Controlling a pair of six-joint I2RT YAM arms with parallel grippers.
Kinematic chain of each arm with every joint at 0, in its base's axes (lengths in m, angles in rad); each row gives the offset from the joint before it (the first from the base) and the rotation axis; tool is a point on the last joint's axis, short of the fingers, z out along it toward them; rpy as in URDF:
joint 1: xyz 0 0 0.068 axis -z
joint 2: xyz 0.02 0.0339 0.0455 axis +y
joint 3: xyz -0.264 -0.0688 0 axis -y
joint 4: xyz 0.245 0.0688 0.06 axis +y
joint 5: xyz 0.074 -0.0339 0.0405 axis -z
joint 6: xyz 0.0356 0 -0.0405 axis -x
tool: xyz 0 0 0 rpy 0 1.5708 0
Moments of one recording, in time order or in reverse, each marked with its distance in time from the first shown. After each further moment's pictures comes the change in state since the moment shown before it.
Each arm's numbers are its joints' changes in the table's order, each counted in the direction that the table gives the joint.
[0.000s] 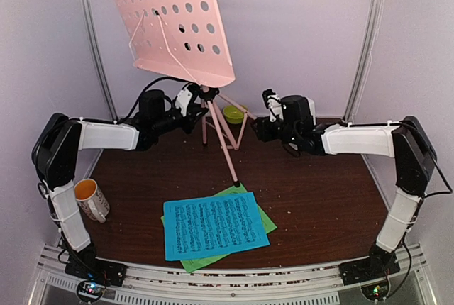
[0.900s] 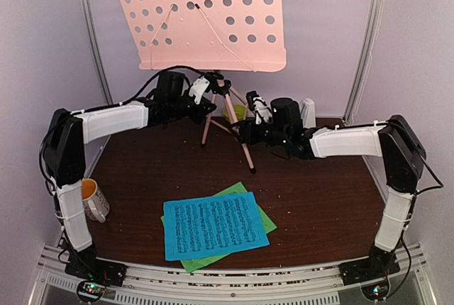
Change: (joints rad) left arm 0.066 0.077 0.378 0.569 -0.168 0.013; right arm -0.048 0.074 0.024 -0.142 -0.243 -0.101
